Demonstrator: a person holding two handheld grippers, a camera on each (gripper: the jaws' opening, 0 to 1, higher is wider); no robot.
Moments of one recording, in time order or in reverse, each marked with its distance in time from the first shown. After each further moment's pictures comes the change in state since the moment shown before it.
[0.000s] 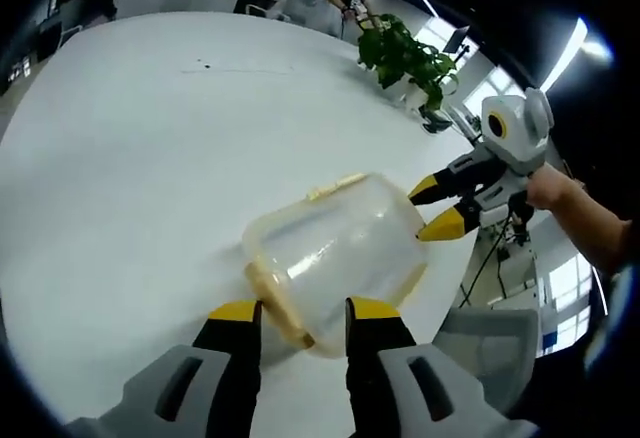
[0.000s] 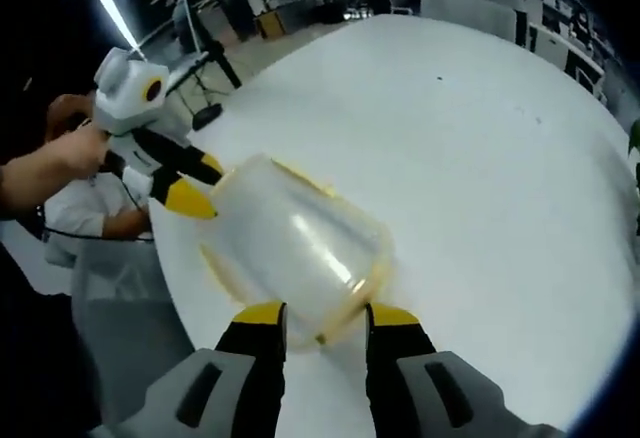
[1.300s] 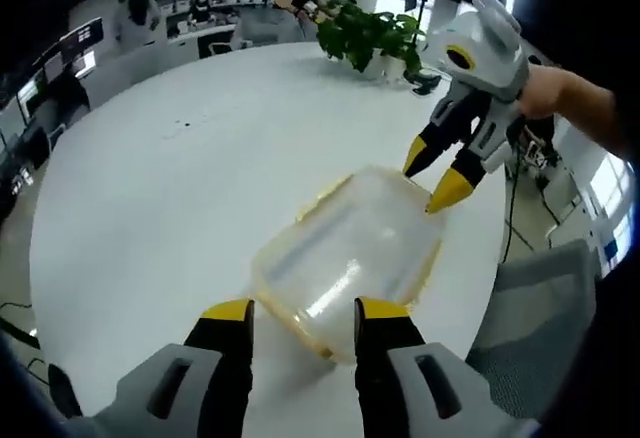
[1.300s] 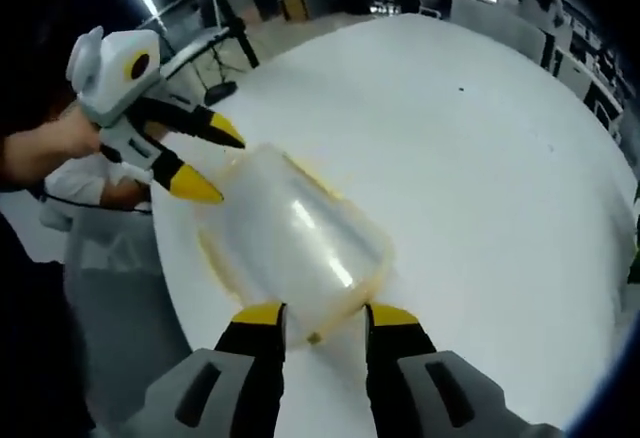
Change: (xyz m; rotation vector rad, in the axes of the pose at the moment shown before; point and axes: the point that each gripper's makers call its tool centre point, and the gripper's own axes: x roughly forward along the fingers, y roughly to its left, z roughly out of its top) left arm -0.004 -0.002 0.018 0.411 -0.041 0.176; right arm 0.001 0.001 0.004 -0.162 0.052 -0.026
